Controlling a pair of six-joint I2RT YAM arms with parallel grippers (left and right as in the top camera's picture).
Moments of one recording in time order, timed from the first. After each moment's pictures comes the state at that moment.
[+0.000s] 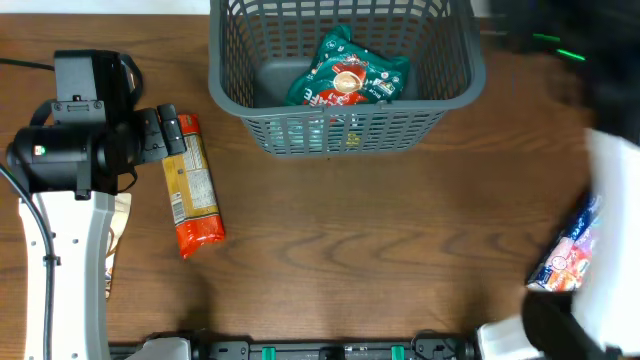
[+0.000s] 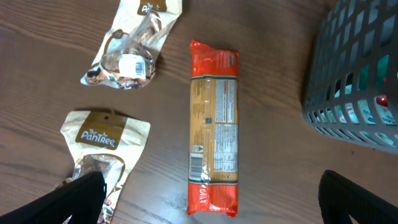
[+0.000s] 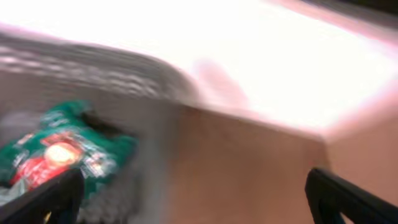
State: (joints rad) left arm 0.03 1.36 1.59 -1.25 -0.14 -0.20; right arm 0.03 1.67 2.37 -1.27 0.18 -0.07
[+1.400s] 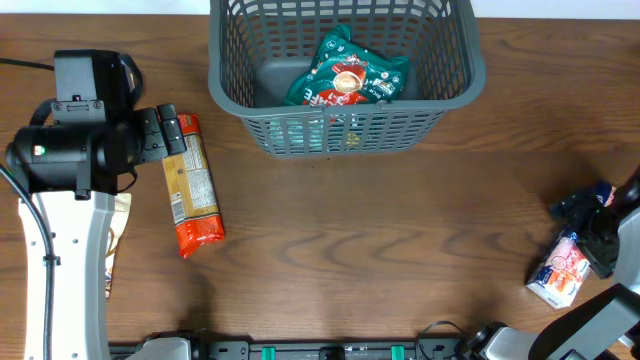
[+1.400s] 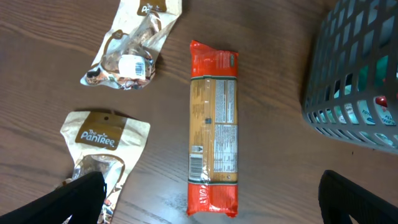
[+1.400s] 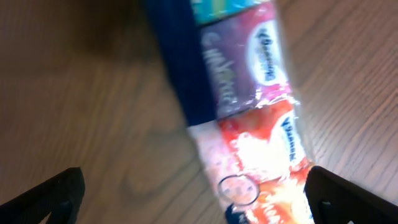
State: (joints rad) left arm 0.03 1.36 1.59 -1.25 -0.14 -0.20; right arm -0.72 1.48 1.02 -0.95 0.05 0.35
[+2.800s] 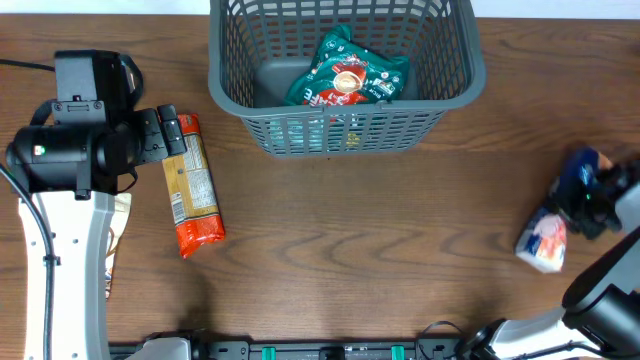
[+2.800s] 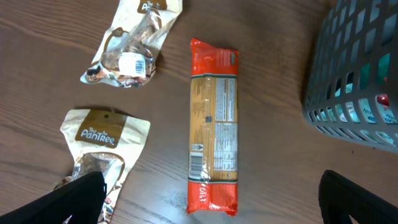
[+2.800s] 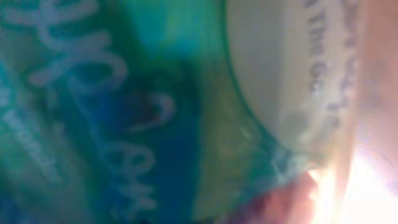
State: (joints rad) left arm 0.03 1.36 1.59 -1.26 -0.14 -0.20; right arm -0.68 1.75 1.10 -0.71 -0.20 0.16
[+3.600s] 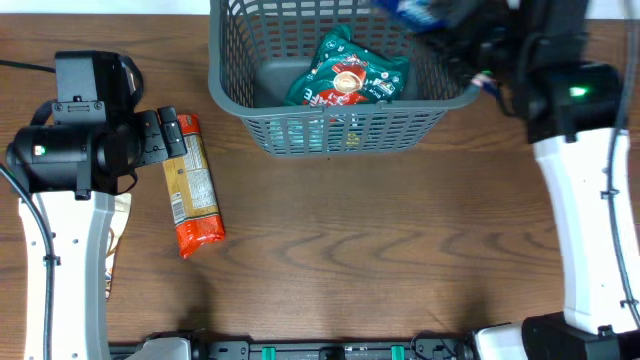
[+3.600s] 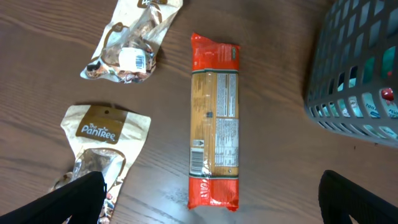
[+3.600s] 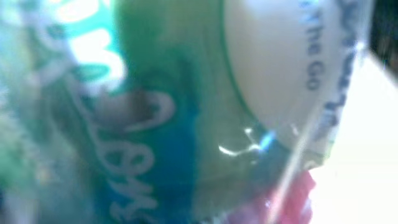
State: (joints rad) left arm 0.03 1.36 1.59 -1.27 -0.14 -0.20; right arm 0.21 1.60 1.88 -0.80 -0.26 -0.70
